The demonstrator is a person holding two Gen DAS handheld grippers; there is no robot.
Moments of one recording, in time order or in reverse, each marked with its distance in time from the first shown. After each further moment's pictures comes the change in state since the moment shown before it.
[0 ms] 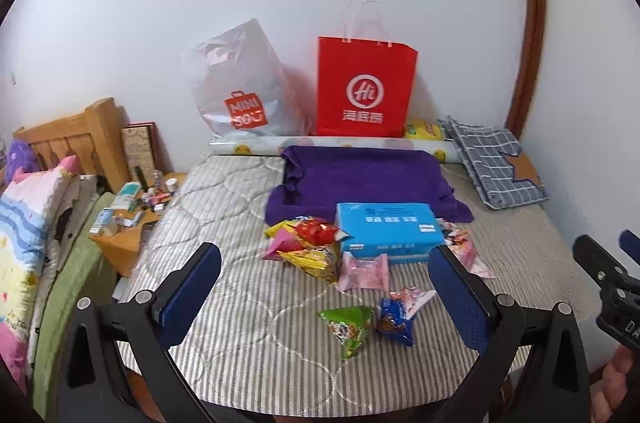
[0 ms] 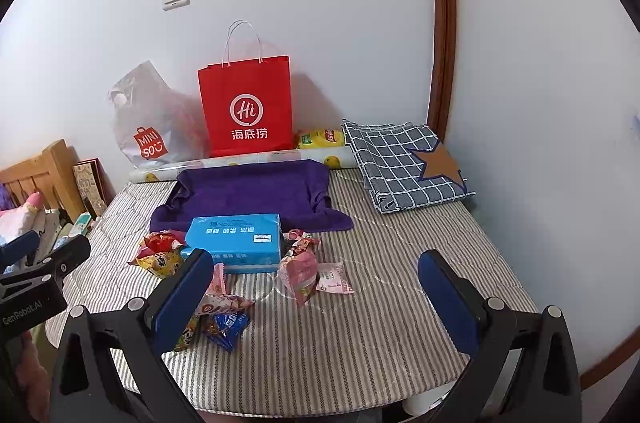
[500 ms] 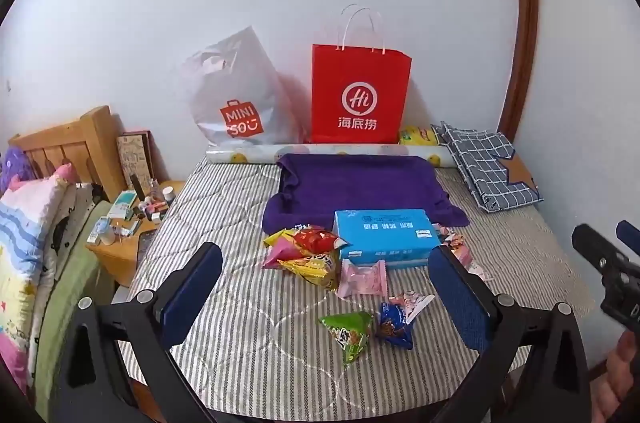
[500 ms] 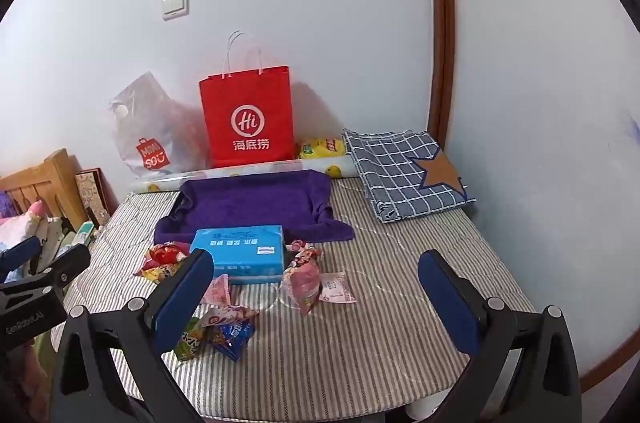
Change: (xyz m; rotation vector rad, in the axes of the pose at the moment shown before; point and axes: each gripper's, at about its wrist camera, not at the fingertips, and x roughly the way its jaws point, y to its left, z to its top) left arm 0.000 0.006 0.009 0.009 -0.010 -0.044; right arm -0.001 0.002 0.007 -0.006 -0.015 0.016
